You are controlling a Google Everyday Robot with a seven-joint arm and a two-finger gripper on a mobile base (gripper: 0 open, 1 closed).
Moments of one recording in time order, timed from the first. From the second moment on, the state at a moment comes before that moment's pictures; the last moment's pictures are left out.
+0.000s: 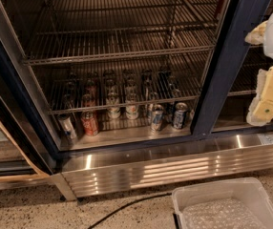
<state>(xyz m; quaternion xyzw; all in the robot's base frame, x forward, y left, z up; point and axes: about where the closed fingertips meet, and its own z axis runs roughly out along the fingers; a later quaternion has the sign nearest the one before) 0.438 -0.217 0.977 -0.60 0.78 -0.03 0.16</state>
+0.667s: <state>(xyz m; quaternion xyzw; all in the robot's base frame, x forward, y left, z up) 0.441 -0.219 0.943 -0.62 0.77 -0.04 0.16</state>
